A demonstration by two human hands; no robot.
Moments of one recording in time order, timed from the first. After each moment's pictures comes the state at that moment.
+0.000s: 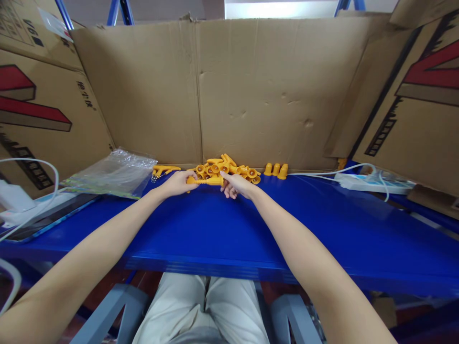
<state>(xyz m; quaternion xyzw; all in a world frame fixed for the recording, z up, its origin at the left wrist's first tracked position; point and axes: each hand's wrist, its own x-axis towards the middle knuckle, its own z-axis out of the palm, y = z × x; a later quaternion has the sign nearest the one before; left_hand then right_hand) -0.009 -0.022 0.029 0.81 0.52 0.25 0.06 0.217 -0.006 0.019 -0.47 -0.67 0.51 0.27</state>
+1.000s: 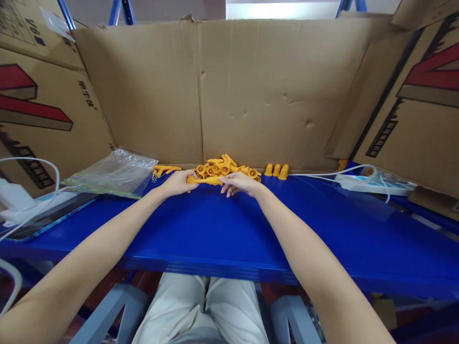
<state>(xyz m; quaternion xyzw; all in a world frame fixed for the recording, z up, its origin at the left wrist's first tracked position) -0.007 -0.025 0.032 0.80 0.53 0.26 0.05 0.230 0.001 0.020 -0.41 -0.69 0.52 0.28</state>
